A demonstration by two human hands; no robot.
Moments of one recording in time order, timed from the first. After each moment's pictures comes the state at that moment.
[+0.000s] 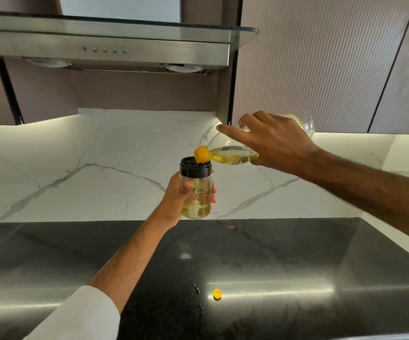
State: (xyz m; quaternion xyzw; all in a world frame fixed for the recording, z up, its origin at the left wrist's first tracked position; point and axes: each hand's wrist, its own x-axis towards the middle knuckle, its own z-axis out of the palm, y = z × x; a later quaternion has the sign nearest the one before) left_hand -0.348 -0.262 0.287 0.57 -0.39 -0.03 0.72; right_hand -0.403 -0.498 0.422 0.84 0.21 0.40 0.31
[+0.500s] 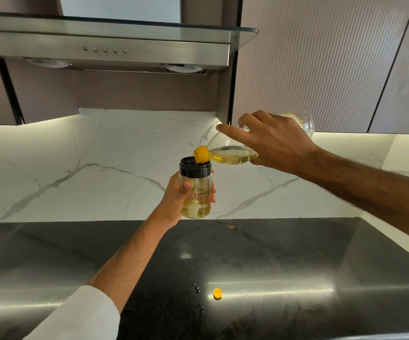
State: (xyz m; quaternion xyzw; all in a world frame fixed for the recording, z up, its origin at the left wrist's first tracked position) left_hand -0.349 -0.261 0.286 0.56 -0.39 -0.04 0.73; right_hand -0.406 -0.496 0.423 0.83 0.21 0.40 0.32
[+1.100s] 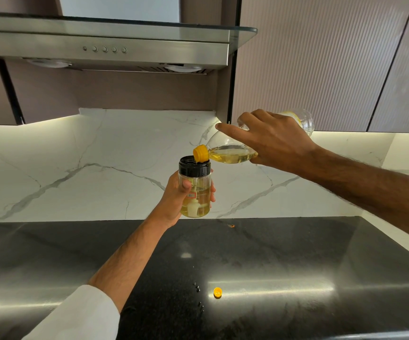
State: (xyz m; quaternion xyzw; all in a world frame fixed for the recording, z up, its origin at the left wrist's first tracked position) left_hand -0.353 -0.261 0.288 0.56 -0.39 -0.03 0.73; right_hand -0.408 -0.494 0.423 0.83 0.21 0.41 0.32
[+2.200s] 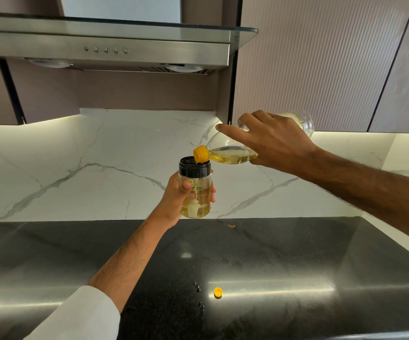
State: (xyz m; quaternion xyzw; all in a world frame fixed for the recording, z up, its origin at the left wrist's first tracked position) left_hand -0.355 -0.259 0.287 0.56 -0.40 -0.03 0.72; right_hand -0.407 -0.494 0.422 0.83 0.22 0.41 0.31
